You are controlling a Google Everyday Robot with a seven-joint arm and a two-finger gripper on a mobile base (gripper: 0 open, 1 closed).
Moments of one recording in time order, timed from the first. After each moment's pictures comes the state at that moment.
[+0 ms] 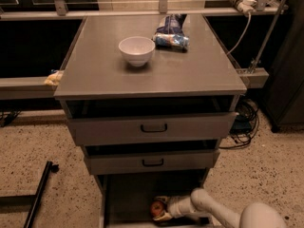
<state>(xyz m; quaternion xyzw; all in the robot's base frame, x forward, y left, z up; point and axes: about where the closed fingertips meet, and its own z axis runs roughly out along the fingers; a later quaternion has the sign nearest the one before) 0.520 -0.048 0.122 -0.60 0.66 0.28 0.35</state>
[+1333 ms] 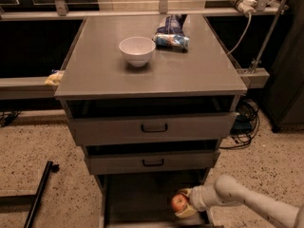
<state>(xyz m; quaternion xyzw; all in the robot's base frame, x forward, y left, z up) 0.490 -0.141 0.270 -0.60 0.70 0.24 0.29</state>
